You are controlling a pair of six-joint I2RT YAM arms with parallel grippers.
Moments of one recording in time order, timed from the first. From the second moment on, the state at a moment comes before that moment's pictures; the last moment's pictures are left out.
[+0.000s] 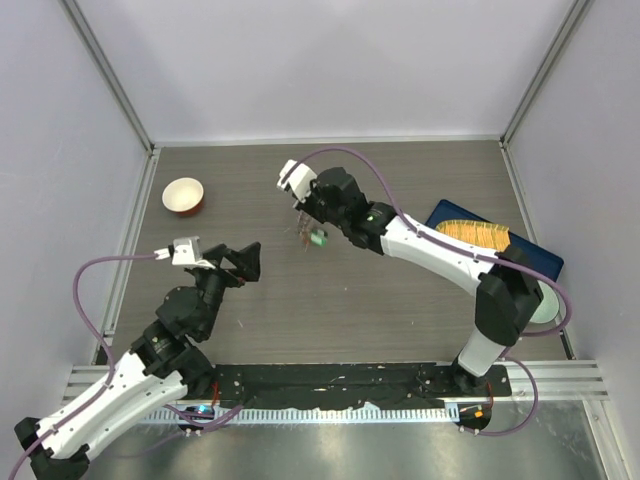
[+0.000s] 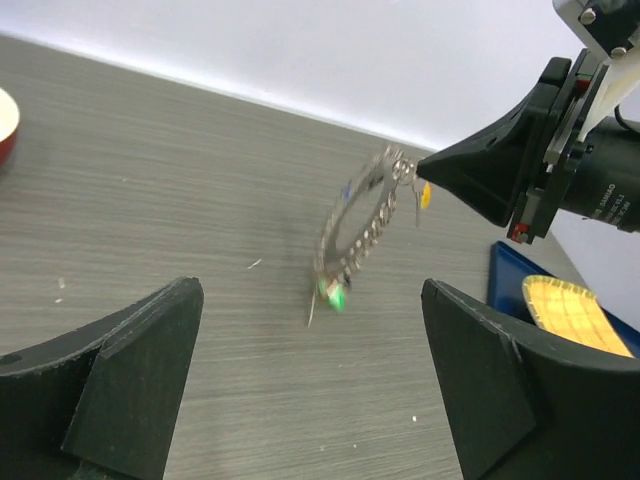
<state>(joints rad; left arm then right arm) -0.82 0.38 0.38 0.08 -0.62 -0.40 0.85 1.66 1.37 -0.12 0.16 -0.44</state>
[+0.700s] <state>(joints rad) -0.82 0.48 0.47 -0.23 -0.60 -0.56 0.83 1.35 0.65 -0.08 0.16 0.14</state>
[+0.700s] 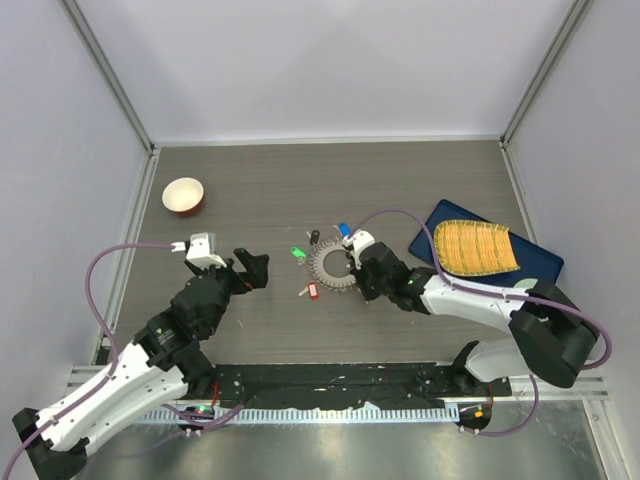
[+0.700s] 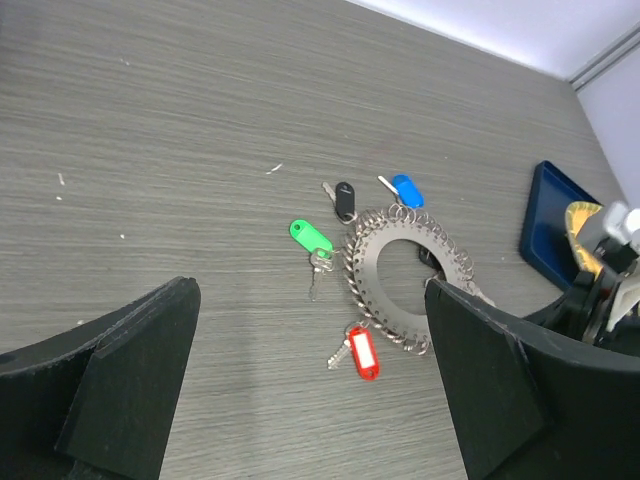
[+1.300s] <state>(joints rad) -0.45 0.83 0.60 -0.29 -0.30 -0.67 0.68 1.09 0.67 -0.21 0.39 0.39</state>
